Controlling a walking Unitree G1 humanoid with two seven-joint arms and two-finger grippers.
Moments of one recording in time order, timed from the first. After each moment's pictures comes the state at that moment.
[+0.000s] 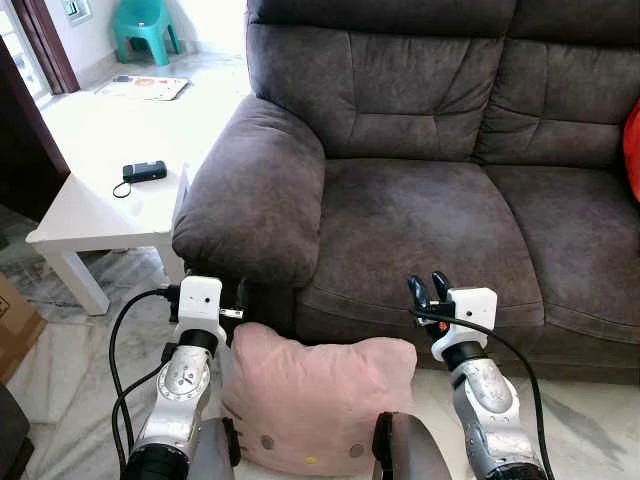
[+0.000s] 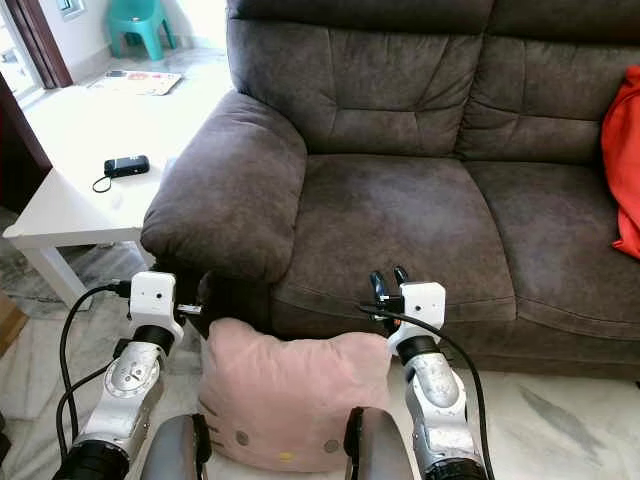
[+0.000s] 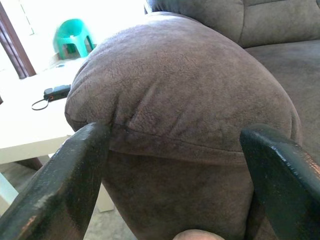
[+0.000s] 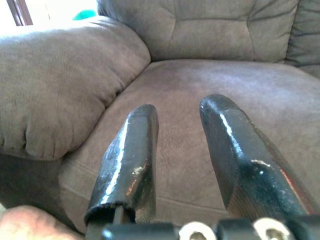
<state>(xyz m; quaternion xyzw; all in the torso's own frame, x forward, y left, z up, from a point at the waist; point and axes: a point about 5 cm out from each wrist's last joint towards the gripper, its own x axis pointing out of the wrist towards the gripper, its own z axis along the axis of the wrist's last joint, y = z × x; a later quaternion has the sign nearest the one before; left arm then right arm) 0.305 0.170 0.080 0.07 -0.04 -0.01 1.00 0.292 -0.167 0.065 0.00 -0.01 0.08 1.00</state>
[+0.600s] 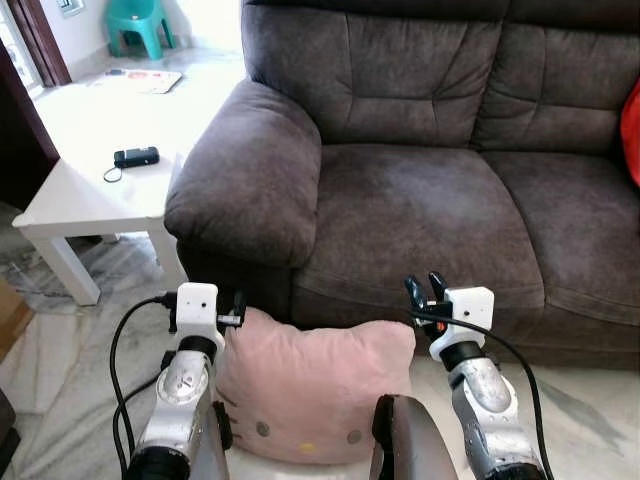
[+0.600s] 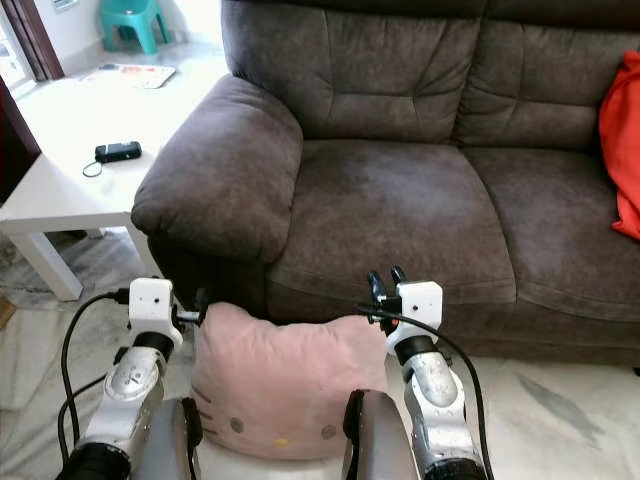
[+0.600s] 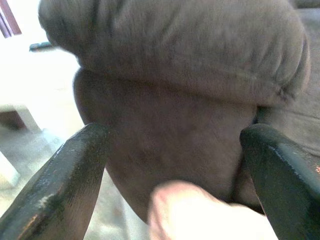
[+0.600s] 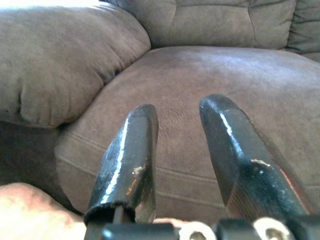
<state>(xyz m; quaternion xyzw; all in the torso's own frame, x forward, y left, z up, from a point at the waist) 0.303 0.175 0.062 0.01 0.03 0.01 1.00 0.292 -0.166 0.067 0.00 -0.02 0.09 1.00</state>
